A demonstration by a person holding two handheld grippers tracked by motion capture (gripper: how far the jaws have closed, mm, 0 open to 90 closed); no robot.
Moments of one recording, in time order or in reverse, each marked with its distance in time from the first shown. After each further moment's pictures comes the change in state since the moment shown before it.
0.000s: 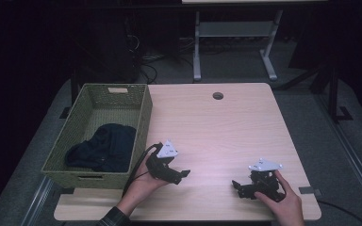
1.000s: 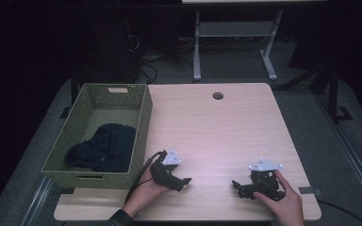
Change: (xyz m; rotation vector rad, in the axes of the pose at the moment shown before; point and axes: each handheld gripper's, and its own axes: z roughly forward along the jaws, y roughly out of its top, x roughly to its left) left arm -0.007 -0.023 0.023 0.078 -0.017 0.009; right arm 0.000 0.000 0.000 0.001 0.000 0.000
